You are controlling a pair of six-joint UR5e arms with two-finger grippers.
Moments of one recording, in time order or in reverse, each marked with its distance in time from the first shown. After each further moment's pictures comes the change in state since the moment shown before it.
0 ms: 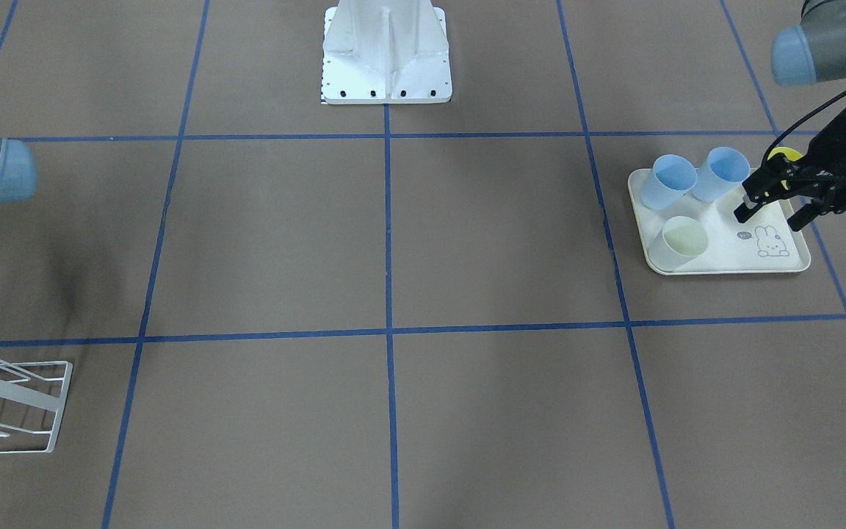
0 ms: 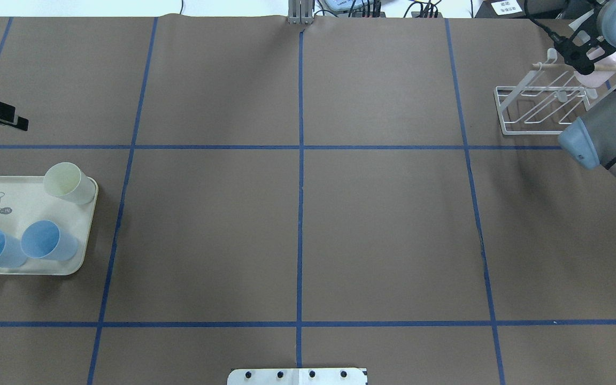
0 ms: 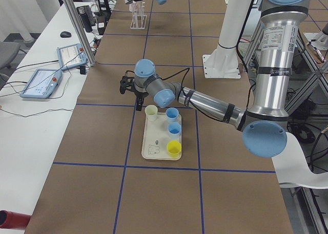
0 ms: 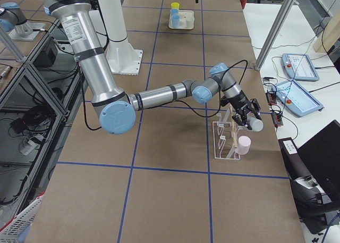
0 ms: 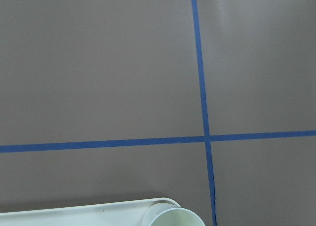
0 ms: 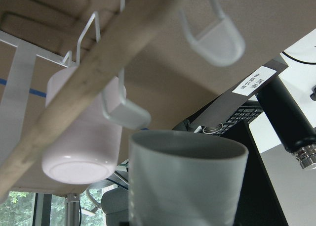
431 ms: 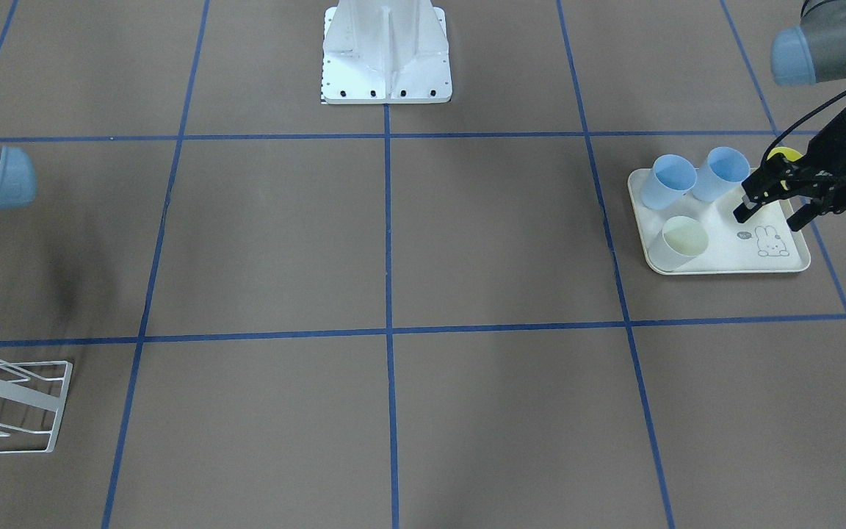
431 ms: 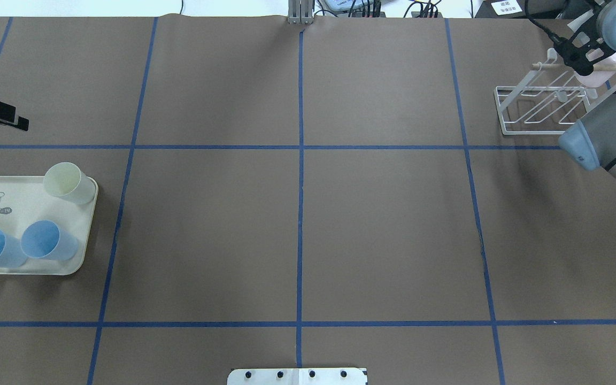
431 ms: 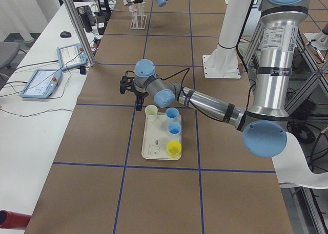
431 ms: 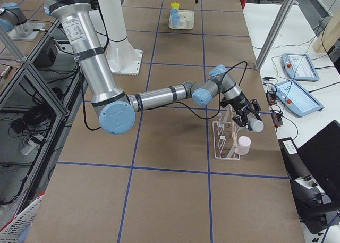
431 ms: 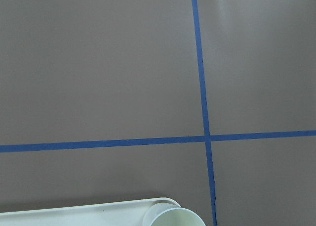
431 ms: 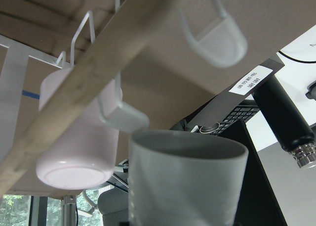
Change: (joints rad) left arm 0.001 -0.001 0.001 0.000 0.000 0.000; right arm -0.003 -0.007 -0.008 0.024 -0.006 0.008
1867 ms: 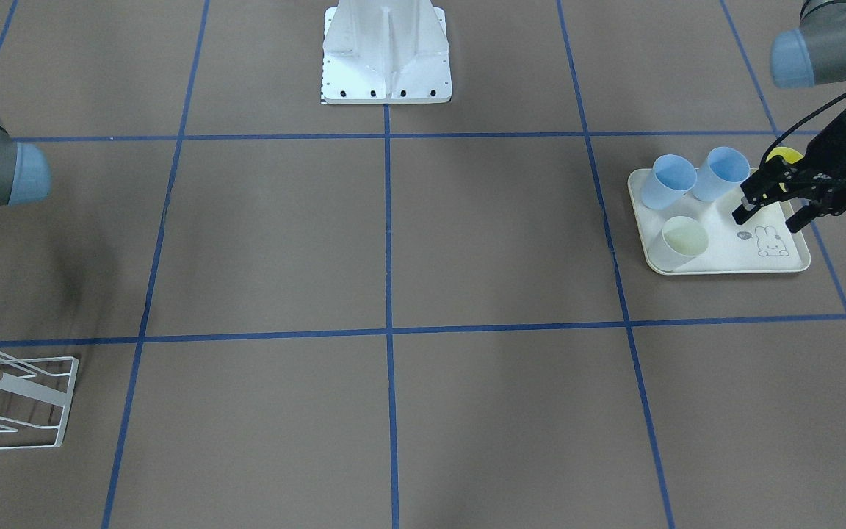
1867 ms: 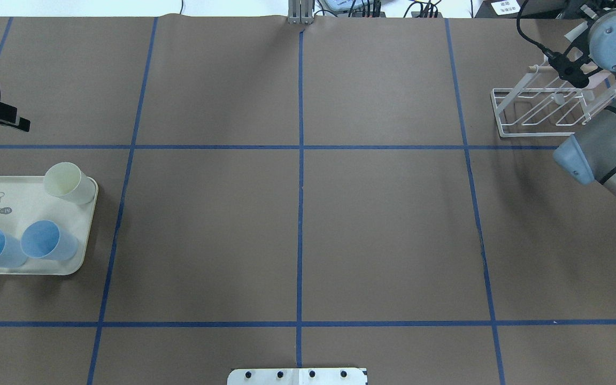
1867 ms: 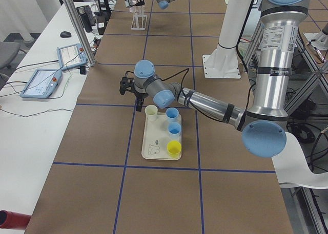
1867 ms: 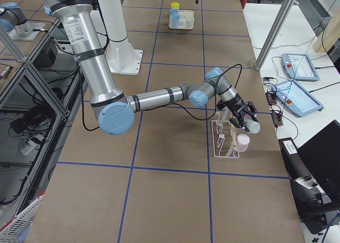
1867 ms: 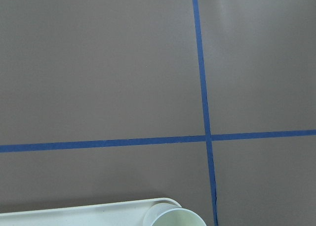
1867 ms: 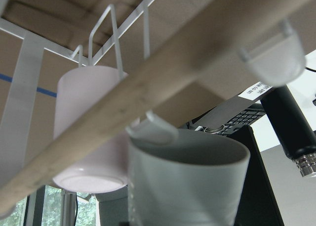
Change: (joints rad) left arm 0.003 -0.002 0.010 -0.006 -0.002 0.000; right arm -0.037 -0.020 0.007 0.002 -0.067 -0.046
